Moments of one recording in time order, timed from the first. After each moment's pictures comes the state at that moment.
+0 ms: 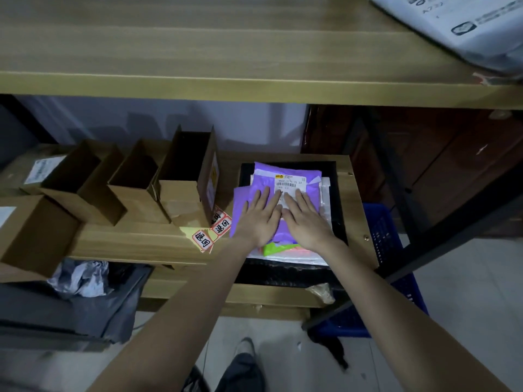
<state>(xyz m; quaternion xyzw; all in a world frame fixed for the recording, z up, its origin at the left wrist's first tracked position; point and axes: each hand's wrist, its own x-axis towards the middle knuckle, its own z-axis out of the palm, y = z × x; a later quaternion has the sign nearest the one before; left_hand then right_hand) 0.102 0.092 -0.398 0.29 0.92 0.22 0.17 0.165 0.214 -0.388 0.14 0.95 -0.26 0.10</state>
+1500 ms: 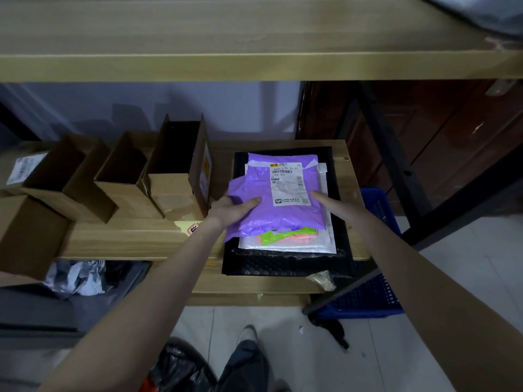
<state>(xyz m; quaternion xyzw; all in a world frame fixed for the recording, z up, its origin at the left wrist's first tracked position) 0.063 0.050 -0.401 0.00 0.86 0.40 0.32 0.180 0.283 -0.392 0.45 0.74 -0.47 0.14</state>
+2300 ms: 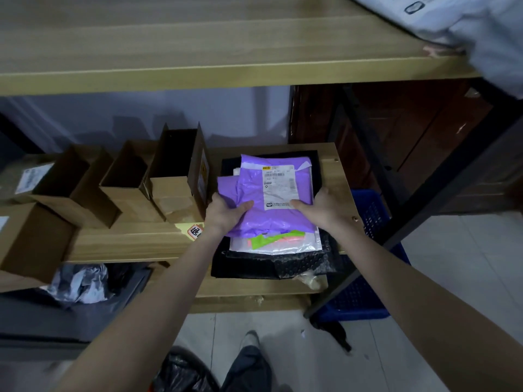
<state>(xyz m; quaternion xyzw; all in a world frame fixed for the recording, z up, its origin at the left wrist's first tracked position) 0.089 0.050 -0.387 0.00 0.89 0.41 0.19 0.189 0.238 -0.370 0.35 0.84 -0.42 0.02</state>
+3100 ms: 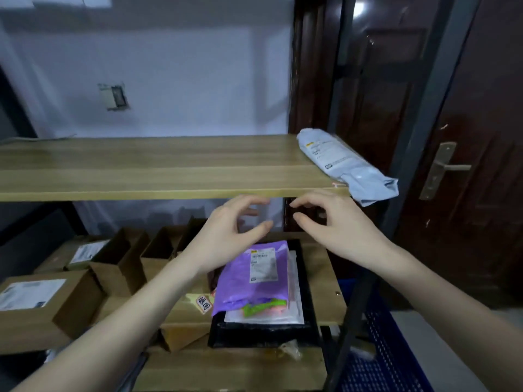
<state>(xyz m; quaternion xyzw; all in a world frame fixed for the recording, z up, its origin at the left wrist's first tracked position) 0.216 0.007 -0.140 0.42 0.81 0.41 -0.05 0.315 0.187 -0.117 0.01 0.94 -0.26 -0.22</state>
